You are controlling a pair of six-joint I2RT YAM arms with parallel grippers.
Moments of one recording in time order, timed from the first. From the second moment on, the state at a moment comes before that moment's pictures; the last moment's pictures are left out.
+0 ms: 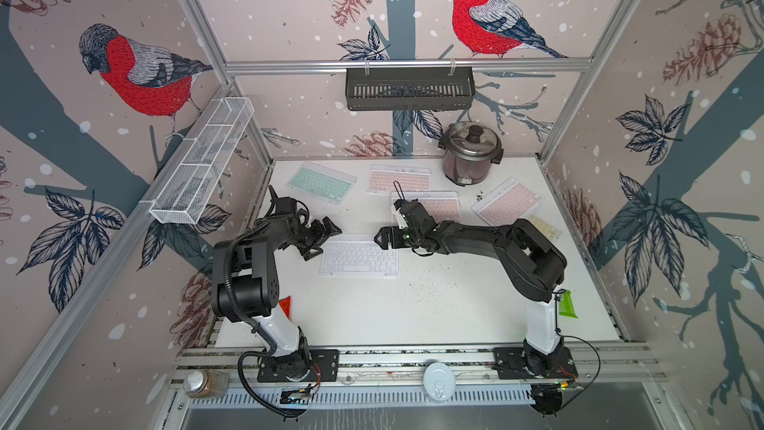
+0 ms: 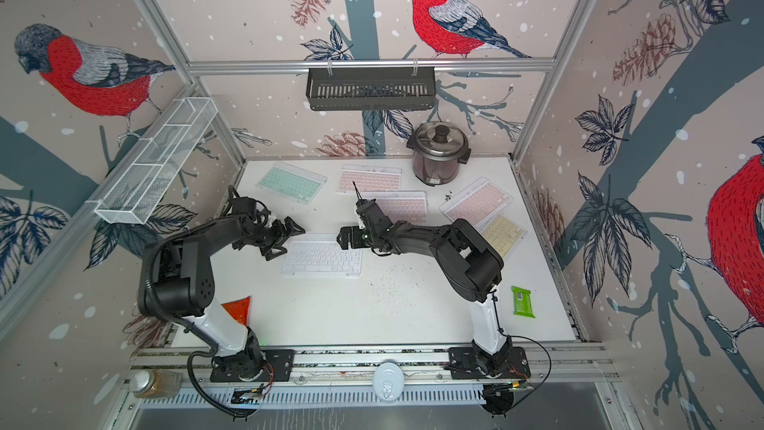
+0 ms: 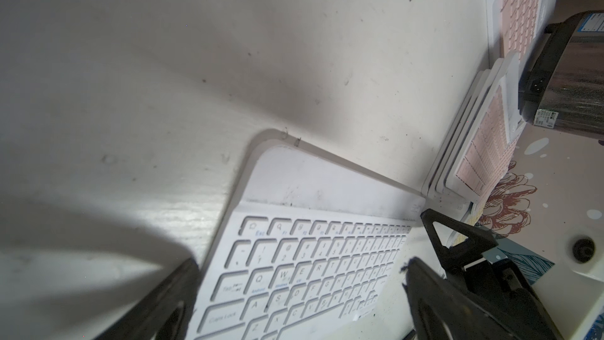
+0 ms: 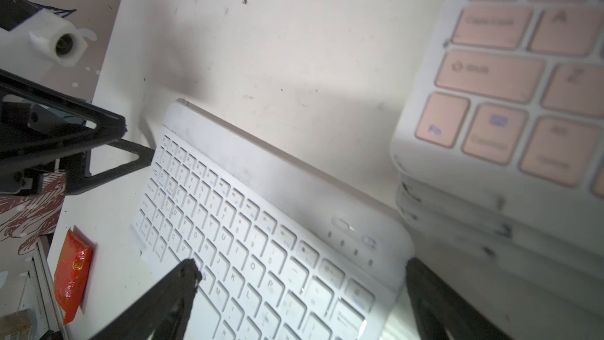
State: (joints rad) left arm 0.15 1.71 0.93 -0.51 0.61 -0.44; right arm 0.80 1.98 1.18 0.01 -0.23 0.60
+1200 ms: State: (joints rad) left arm 0.03 1.77 0.90 -0.38 0.78 -0.42; right arm 0.67 1.78 0.64 0.62 -0.33 0.98
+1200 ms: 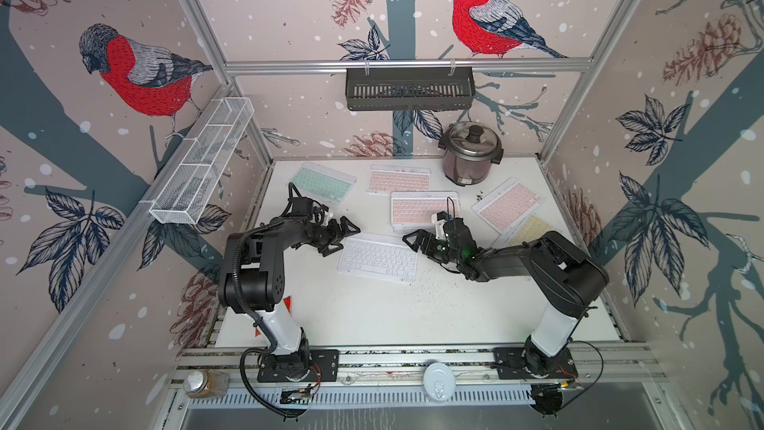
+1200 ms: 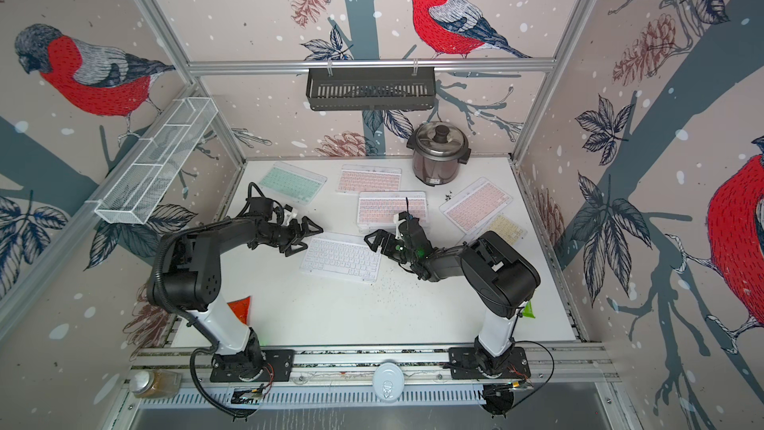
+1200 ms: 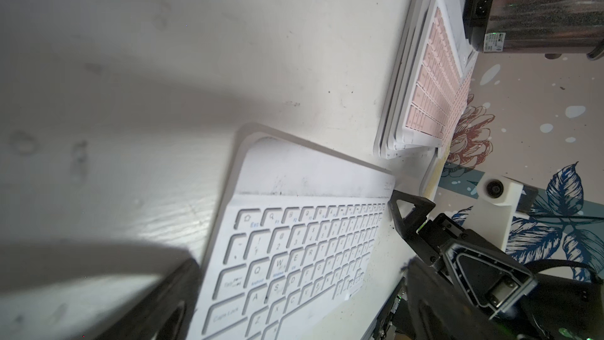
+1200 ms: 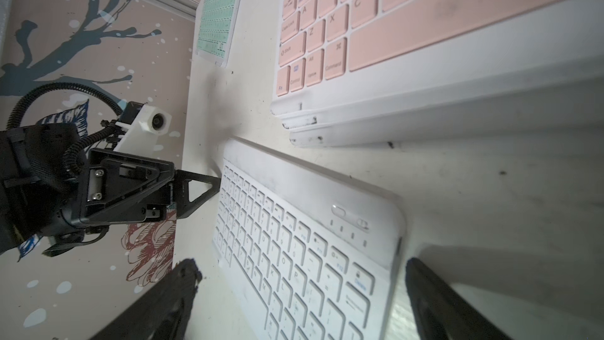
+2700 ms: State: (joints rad) left arm 0.01 1.77 0.90 -0.37 0.78 -0.41; right arm 0.62 1.91 0.57 1.03 -0.34 1.20
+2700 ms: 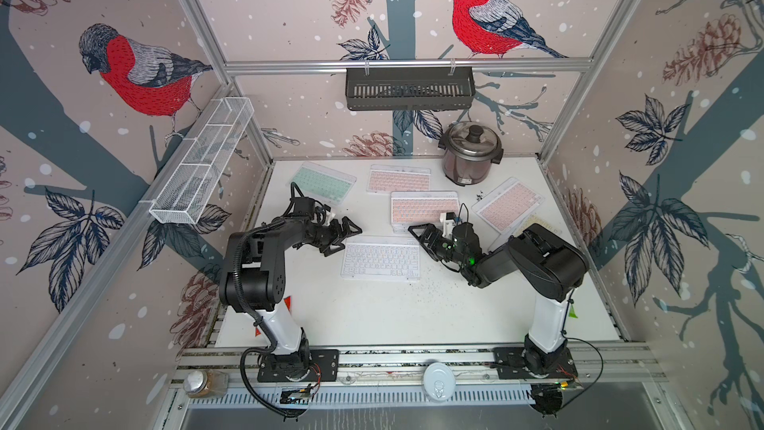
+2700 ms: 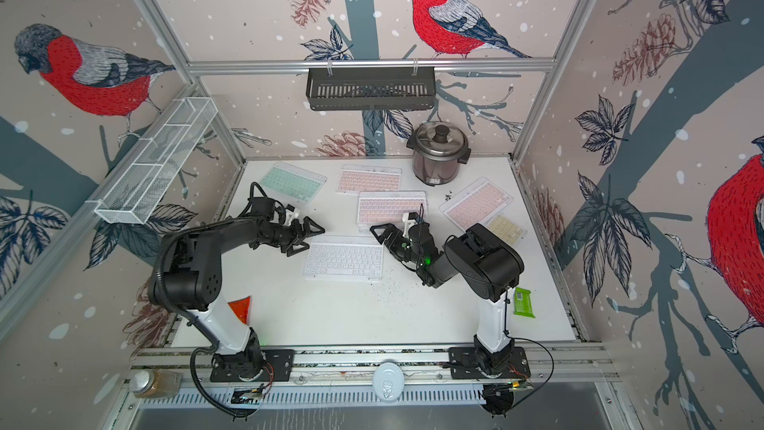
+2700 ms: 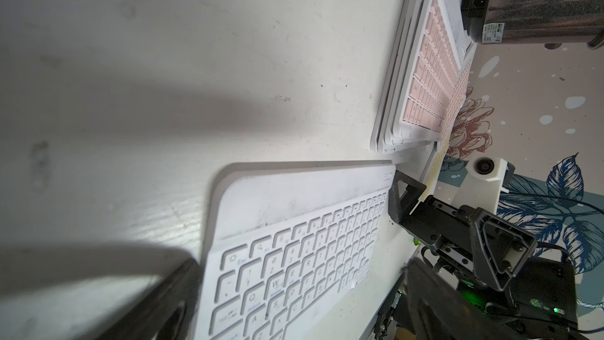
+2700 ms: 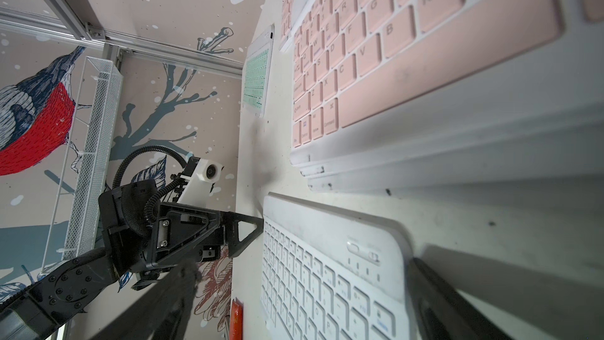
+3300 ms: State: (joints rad) left arm -0.02 1.75 0.90 -0.36 0.74 -0.42; right arm 0.64 1.82 0.57 1.00 -0.29 1.15
